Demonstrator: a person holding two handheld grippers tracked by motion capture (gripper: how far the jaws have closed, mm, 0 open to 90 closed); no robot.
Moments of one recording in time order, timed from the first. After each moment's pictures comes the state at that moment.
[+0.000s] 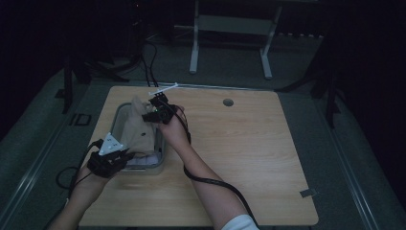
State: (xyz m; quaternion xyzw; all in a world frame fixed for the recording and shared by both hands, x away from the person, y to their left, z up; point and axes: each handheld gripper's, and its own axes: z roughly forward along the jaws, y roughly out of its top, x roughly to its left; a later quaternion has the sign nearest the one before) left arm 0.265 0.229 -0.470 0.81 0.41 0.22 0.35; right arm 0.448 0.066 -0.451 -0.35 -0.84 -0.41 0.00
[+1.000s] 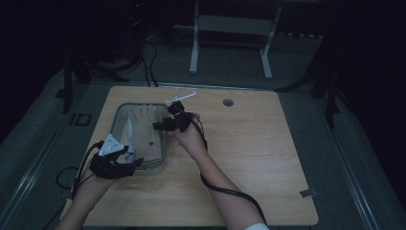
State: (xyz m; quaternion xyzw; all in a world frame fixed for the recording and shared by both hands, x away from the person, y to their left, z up) left arm 0.260 0.225 -0.465 0.79 0.42 0.20 0.39; right arm 0.430 0.016 -0.454 -0.34 -0.84 -0.43 0.01
